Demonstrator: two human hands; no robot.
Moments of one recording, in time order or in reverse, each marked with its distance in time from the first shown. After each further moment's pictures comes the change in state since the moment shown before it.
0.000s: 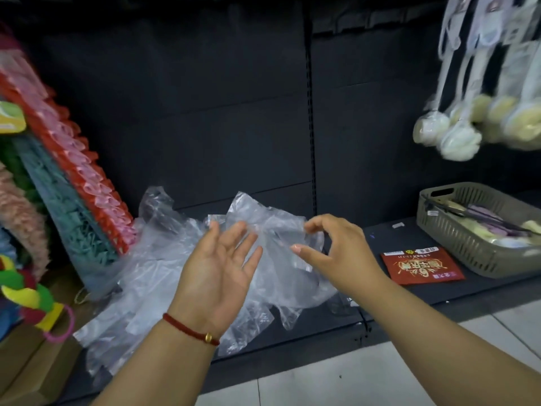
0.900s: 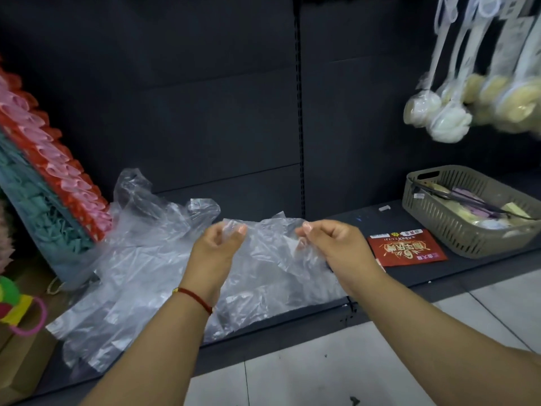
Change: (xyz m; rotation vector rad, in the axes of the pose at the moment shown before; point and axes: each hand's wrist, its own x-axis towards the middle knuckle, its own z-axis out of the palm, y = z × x) left_hand 0.060 -0.043 -0.036 0.815 0.129 0.143; right_hand -0.008 0.022 0.007 0.597 -0.010 0.400
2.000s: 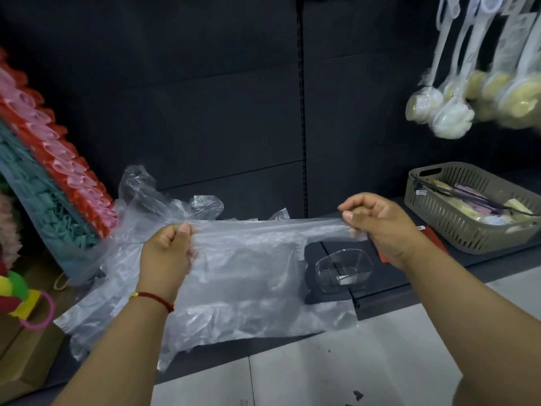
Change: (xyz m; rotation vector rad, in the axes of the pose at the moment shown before) left_hand 0.010 -0.014 -0.066 0.089 0.272 0.189; right_hand 0.031 0.008 -0.058 0.110 -0.132 -0.103
